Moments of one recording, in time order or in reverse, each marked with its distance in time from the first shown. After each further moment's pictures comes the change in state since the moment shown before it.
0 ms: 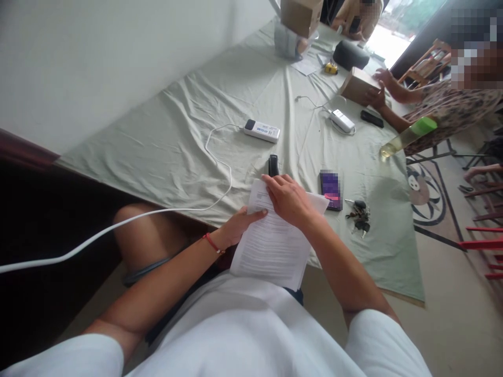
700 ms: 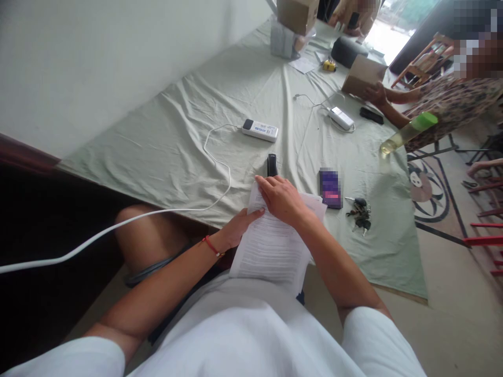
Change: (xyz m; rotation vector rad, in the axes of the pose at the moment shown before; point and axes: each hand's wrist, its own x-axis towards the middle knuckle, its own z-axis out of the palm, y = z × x) left_hand -0.001 -0.006 0.002 0.041 0.040 -0.022; right_hand 0.006 0.000 0.018 0.025 -0.014 -0.045
